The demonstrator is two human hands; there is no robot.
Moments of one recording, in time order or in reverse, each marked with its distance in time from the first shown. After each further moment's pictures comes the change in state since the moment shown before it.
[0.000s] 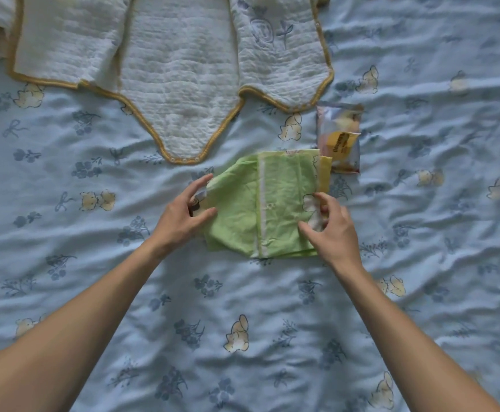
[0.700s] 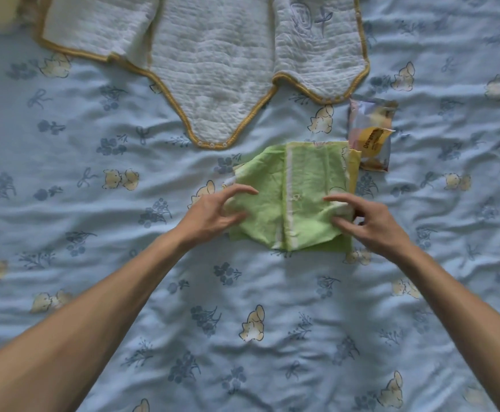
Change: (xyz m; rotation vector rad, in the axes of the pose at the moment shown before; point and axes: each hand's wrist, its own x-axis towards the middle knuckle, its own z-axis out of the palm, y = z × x) left_hand -0.015 0.005 0.000 0.138 -0.144 0.139; right_hand 0.018 0.001 -0.037 0.015 -0.389 -0.246
